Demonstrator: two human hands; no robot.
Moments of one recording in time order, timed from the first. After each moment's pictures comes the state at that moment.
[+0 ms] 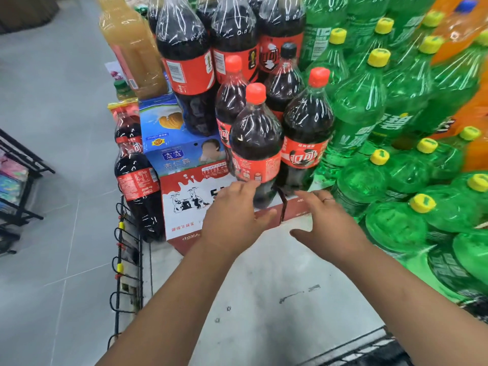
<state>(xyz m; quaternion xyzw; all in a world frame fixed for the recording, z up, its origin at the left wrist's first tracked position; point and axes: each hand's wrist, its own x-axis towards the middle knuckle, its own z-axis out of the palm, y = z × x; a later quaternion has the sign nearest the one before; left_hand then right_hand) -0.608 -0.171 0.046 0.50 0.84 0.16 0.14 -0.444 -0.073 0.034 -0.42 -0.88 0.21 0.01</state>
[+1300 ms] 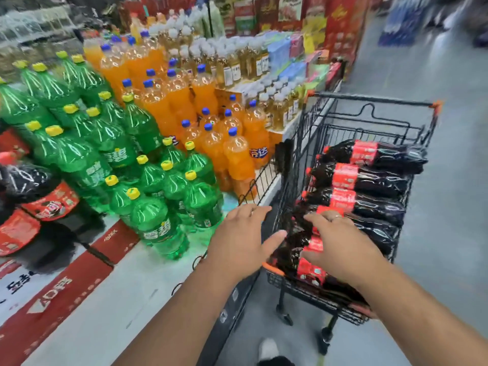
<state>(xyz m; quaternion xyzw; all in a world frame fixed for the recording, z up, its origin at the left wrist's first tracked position) -0.126 -0.185 0.087 0.83 0.54 0.07 0.13 0.075 -0.216 0.071 -0.70 -0.69 0.15 0.04</state>
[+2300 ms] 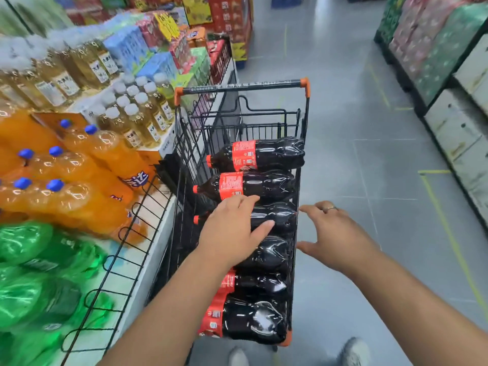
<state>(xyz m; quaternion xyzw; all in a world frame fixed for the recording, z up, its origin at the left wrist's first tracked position) 0.184 -0.063 0.043 0.89 0.42 -0.01 0.16 0.365 -0.171 0.028 -0.81 -0.54 0.20 0.06</state>
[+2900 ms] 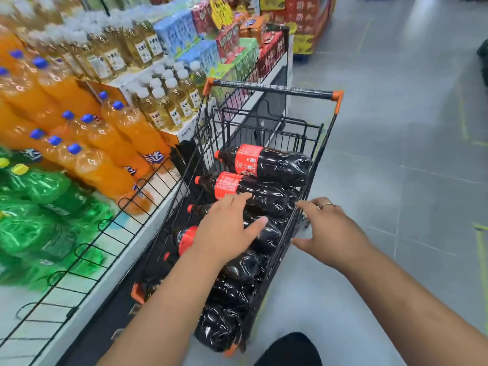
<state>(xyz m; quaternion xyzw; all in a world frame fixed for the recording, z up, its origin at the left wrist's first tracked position) 0.278 -0.078 0.042 0.79 0.58 0.02 0.19 0.487 -0.124 0.030 -0.71 -0.67 0.21 0.04</state>
